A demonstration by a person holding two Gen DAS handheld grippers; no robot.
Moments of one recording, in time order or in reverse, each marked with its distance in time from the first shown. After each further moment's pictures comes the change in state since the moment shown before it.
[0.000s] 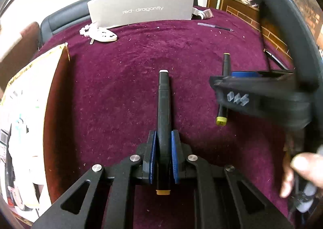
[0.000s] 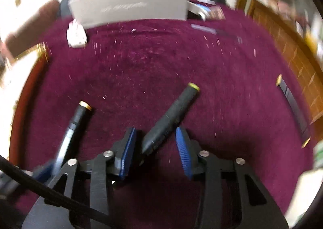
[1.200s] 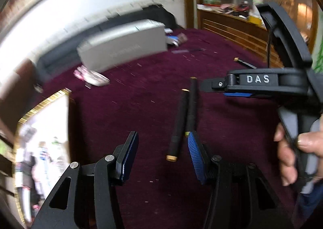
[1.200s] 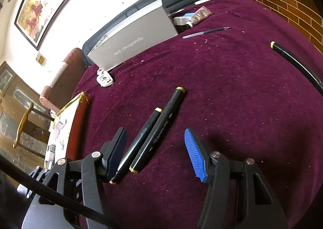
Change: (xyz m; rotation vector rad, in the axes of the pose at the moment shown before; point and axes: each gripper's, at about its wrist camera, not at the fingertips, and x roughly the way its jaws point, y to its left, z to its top) left arm -0.058 -0.027 0.010 0.188 -0.149 -0.035; right arm -0.043 -0.084 -0.036 0.373 -0.154 0.441
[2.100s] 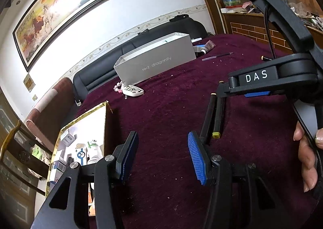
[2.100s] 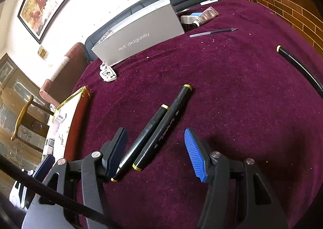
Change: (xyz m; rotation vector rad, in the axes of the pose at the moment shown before) left arm -0.014 -0.039 -0.018 0.067 -0.118 0.388; right arm 0.004 0.013 -0.006 -0.052 0.009 -0.005
